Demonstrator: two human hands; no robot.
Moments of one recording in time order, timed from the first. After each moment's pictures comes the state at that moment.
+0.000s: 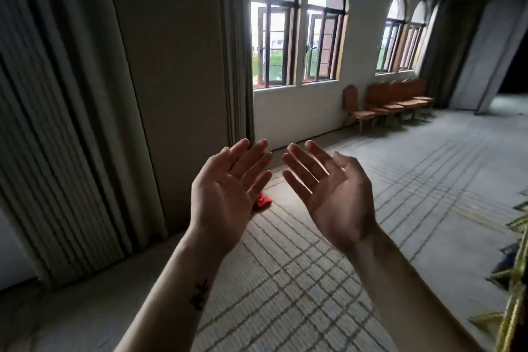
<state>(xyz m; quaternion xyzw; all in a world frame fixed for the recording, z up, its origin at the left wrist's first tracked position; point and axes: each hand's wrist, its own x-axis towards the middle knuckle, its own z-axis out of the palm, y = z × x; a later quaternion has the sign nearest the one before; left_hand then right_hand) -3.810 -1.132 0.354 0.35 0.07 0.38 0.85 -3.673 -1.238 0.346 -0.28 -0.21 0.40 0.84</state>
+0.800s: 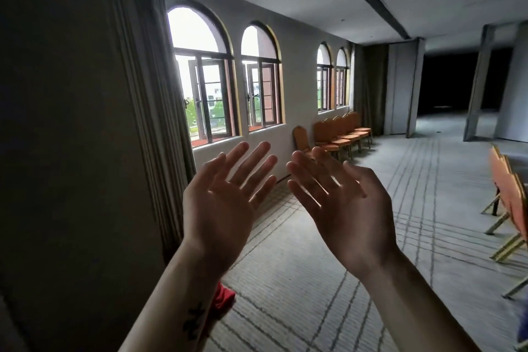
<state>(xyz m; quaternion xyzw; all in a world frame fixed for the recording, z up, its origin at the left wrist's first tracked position) -3.372 -0.858 0.446 0.41 -0.05 0.29 0.86 -3.270 -0.997 0.422 -0.24 -0.26 0.28 0.89</state>
